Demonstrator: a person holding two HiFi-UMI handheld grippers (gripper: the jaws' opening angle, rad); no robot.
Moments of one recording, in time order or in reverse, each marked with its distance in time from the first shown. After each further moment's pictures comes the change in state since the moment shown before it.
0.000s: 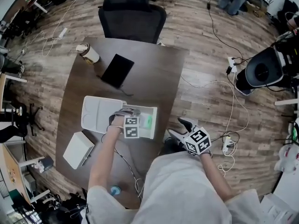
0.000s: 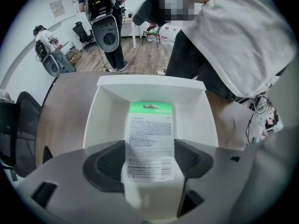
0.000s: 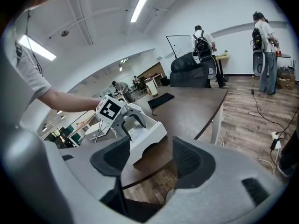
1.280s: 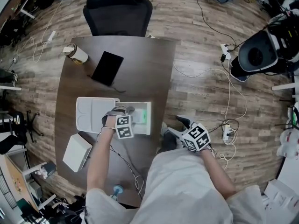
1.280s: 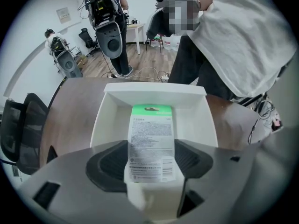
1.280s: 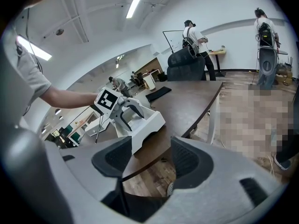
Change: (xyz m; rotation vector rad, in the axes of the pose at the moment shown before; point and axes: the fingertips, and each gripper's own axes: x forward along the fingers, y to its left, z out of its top) left arm -0.003 0.002 0.007 -0.023 -0.050 0.066; right arm -0.009 -0.001 -0.035 0.032 0.056 -0.021
